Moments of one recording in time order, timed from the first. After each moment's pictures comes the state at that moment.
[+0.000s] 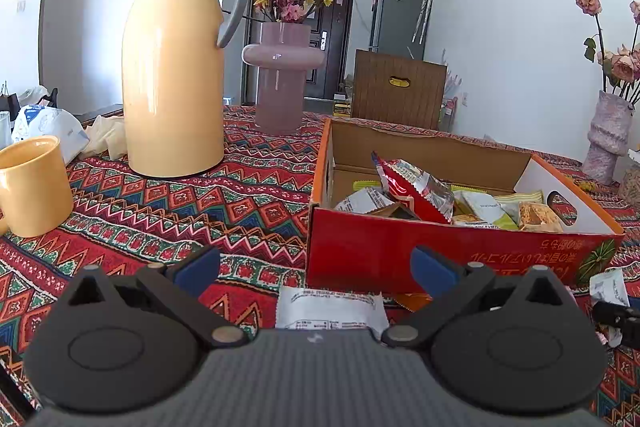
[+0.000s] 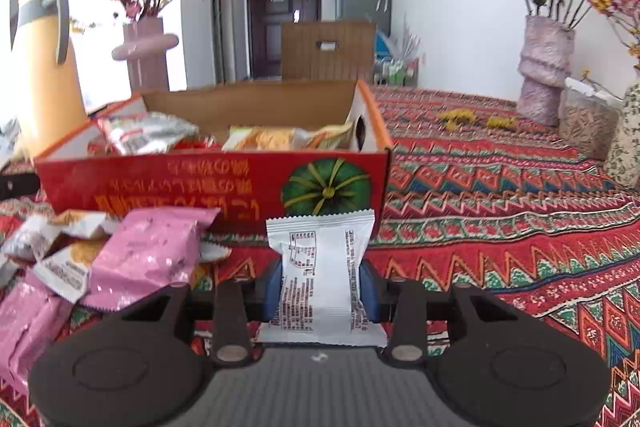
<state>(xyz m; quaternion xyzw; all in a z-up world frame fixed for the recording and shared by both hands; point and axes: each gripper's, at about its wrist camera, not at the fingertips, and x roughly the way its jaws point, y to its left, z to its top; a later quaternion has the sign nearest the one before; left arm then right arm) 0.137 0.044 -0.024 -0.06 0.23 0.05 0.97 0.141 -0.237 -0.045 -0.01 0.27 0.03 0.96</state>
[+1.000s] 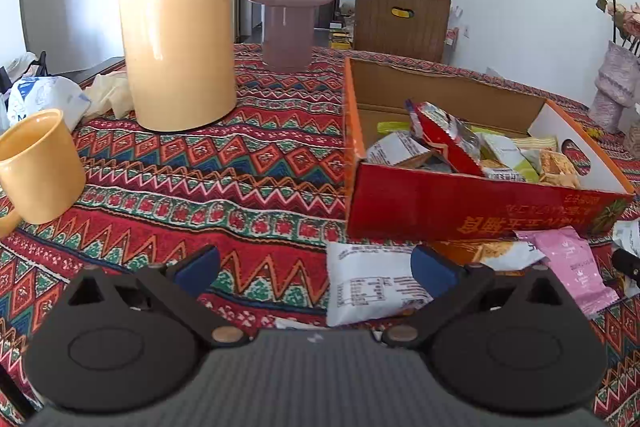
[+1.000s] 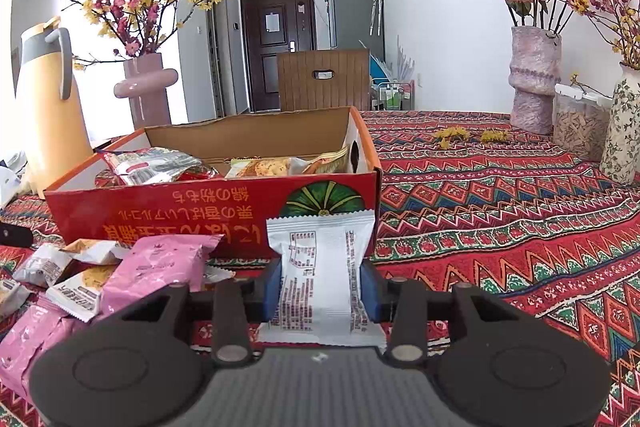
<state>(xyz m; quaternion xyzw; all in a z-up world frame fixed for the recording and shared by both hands) 0.149 0.072 -0.016 -0.04 0.34 0.03 0.94 0.133 -0.242 -0.044 0.02 0.24 0.04 0.97</state>
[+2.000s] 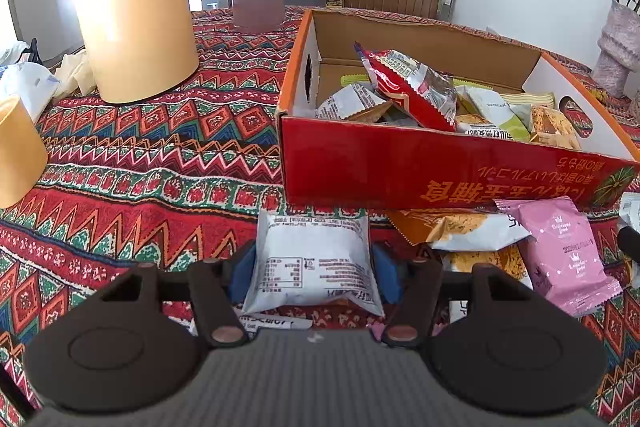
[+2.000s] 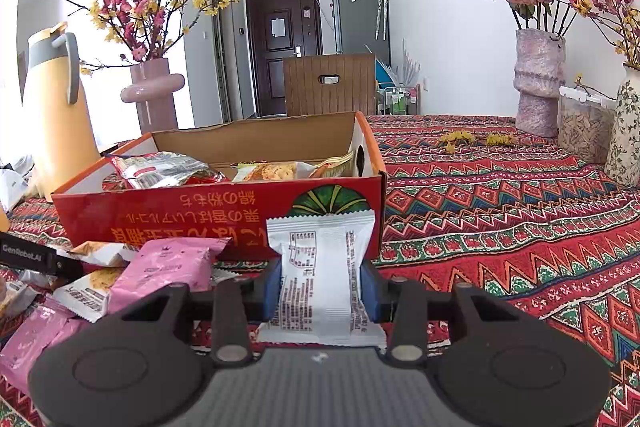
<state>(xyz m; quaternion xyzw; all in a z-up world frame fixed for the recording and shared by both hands) 0.169 0.032 -0.034 -0.03 0.39 0.03 0.92 0.131 -0.243 -0.044 0.02 0.23 0.05 0.97</state>
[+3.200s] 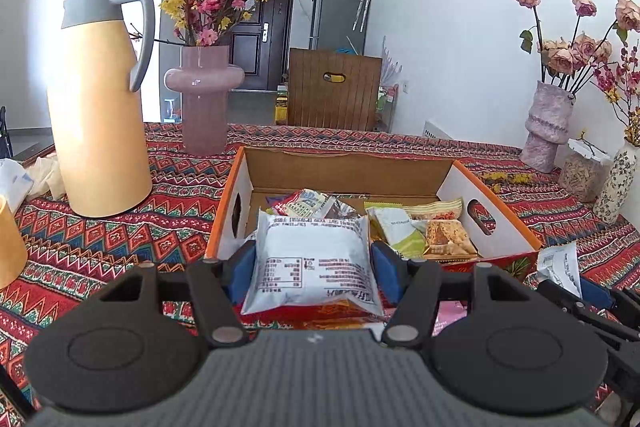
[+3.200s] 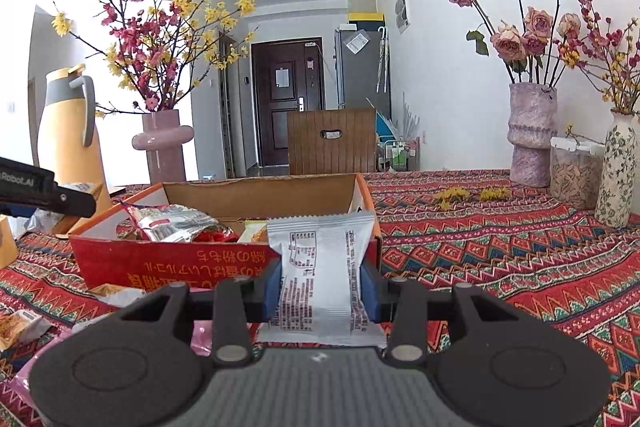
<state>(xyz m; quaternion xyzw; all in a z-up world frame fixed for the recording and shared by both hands) 0.146 -0.004 0.032 -0.04 0.24 -0.04 0.97 0.109 -0.244 -0.021 0.01 0.14 0.05 0.99</state>
